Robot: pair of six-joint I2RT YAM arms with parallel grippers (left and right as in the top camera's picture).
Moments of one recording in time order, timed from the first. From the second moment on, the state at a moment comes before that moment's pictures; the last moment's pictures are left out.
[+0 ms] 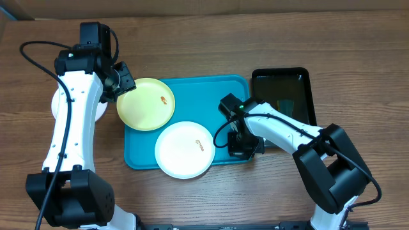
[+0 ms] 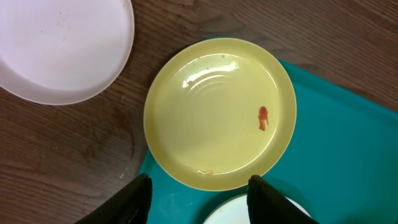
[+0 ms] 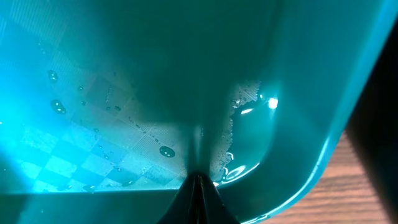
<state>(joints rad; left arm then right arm) 0.05 1.72 1.63 -1.17 -0.04 -0.41 0.64 1.93 1.21 -1.02 -0.14 0.65</state>
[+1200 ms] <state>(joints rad) -0.12 1.74 1.43 -1.47 0.14 -0.24 0.13 1.94 1.75 -1.41 -0.09 0.43</state>
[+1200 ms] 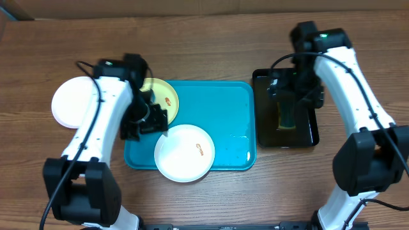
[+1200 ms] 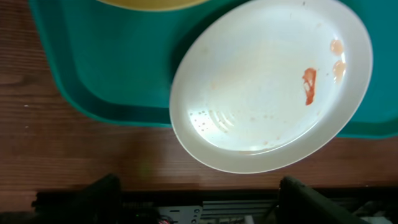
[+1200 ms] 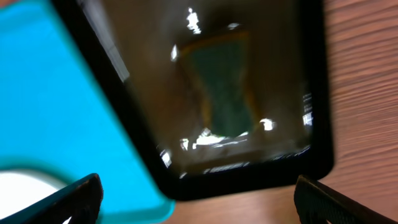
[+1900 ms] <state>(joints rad) -0.17 1.74 1.11 -1.22 0.13 -0.36 -0.01 1.94 1.74 -1.35 -0.06 0.43</state>
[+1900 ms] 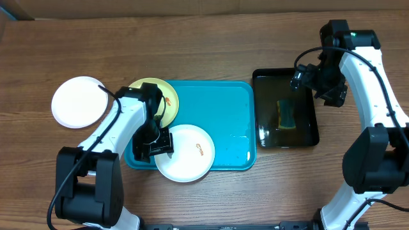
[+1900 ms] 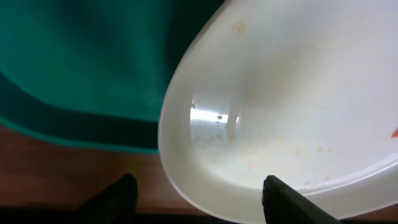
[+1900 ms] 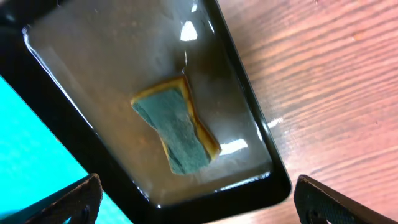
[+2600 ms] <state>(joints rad) -0.18 1.63 1.10 -1.17 0.01 -0.40 -0.01 1.94 1.74 -1.19 -0.06 0.43</state>
